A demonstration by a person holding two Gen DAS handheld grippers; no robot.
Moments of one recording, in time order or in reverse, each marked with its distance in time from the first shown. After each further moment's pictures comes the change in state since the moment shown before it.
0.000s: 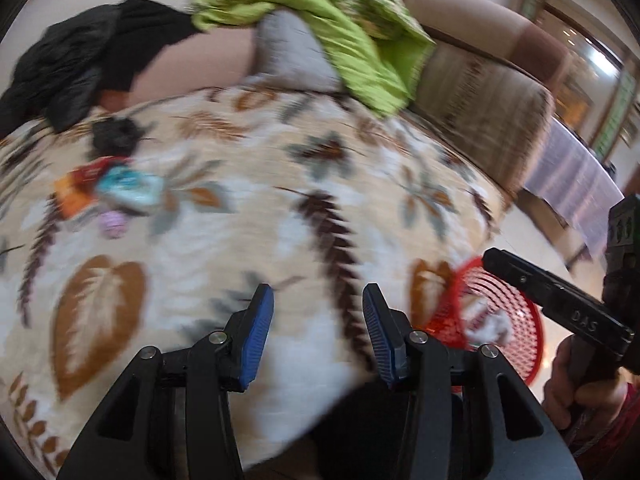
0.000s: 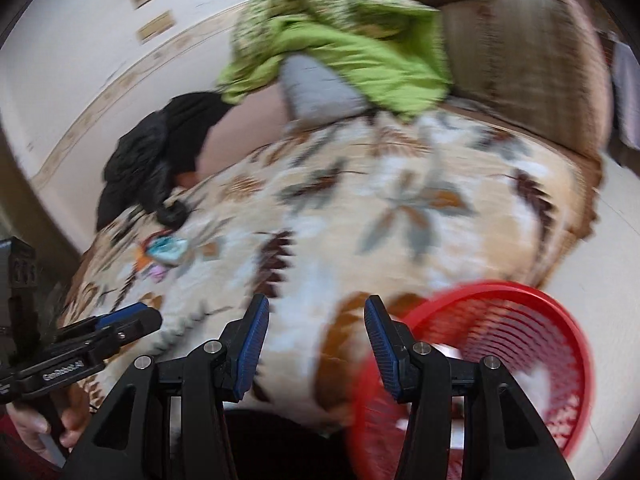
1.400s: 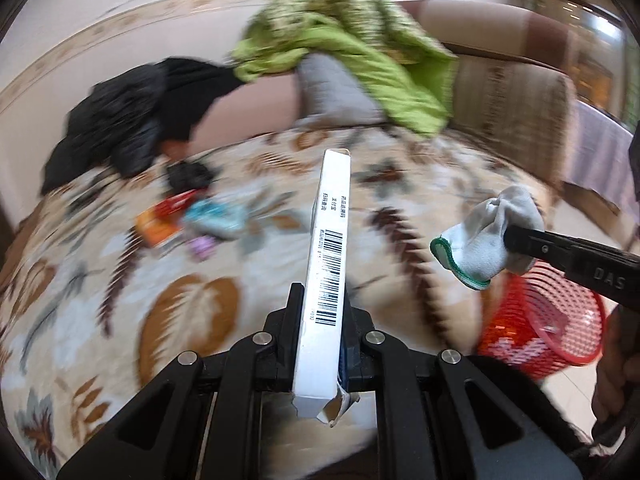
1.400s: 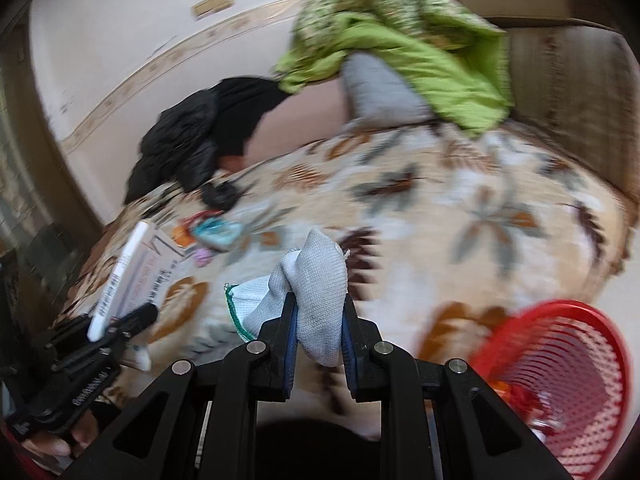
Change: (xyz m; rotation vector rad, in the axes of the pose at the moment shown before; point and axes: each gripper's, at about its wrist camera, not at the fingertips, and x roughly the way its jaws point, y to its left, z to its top) left arm -0.032 -0.010 -0.030 0.159 -0.145 0.175; right arm -0.010 0.022 -0.021 -0.030 -0.046 -0.017
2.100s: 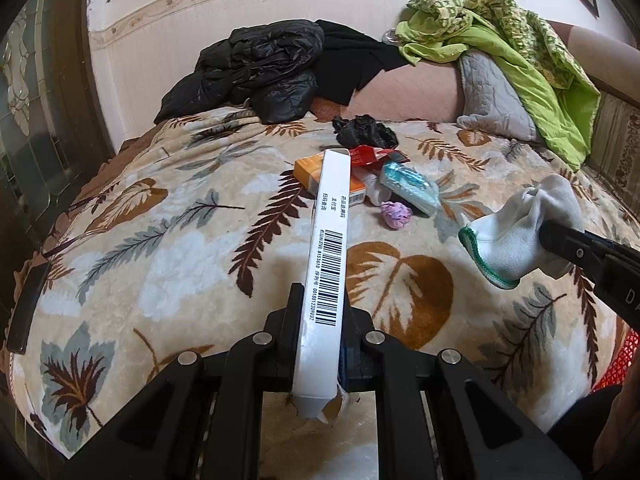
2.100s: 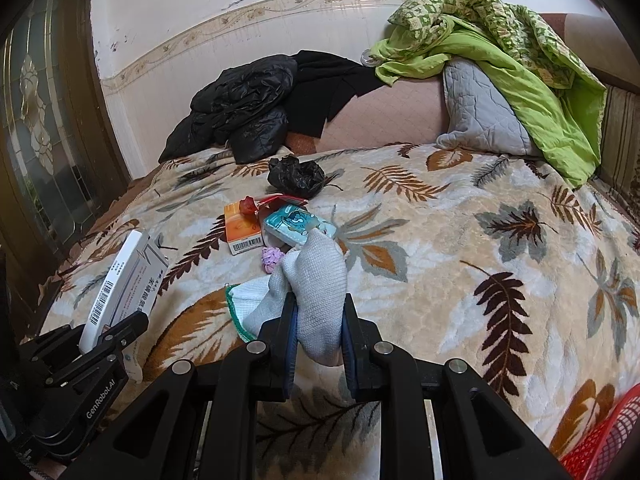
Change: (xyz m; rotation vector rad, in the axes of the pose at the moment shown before) left arm 0.013 0.135 -0.047 -0.305 0.027 0.417; right arm 0.120 0.153 0.004 -0.258 0.028 0.149
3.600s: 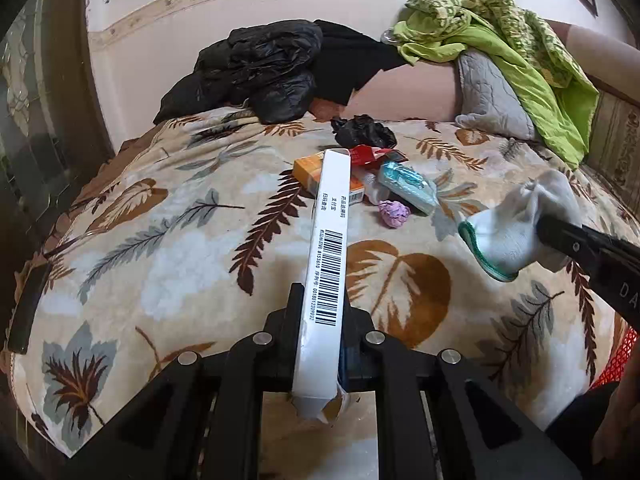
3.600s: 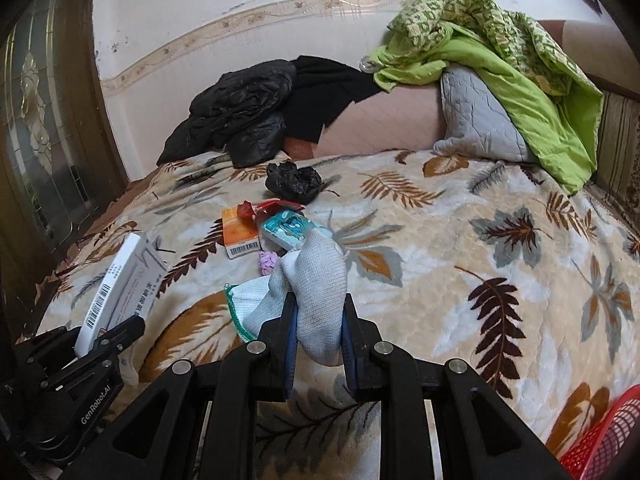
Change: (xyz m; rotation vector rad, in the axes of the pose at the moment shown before) left arm -0.001 0.002 0.001 0.002 0.006 0.009; right arm 0.000 -0.001 0.002 -0.011 -0.017 -0.021
